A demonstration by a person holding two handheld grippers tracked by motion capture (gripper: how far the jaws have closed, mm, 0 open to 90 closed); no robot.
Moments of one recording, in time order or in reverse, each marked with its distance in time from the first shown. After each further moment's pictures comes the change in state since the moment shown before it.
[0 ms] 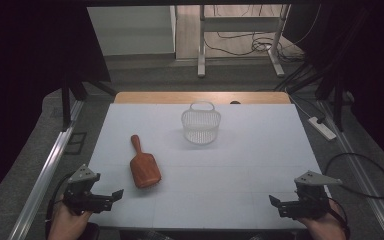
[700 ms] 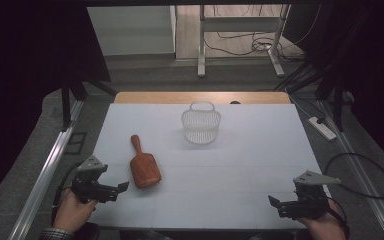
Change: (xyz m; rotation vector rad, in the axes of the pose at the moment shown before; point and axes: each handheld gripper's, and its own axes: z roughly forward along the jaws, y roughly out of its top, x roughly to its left) left arm 0.009 0.023 0.017 0.022 -0.038 0.050; right arm 0.001 0.001 0.002 0.008 0.010 -0.008
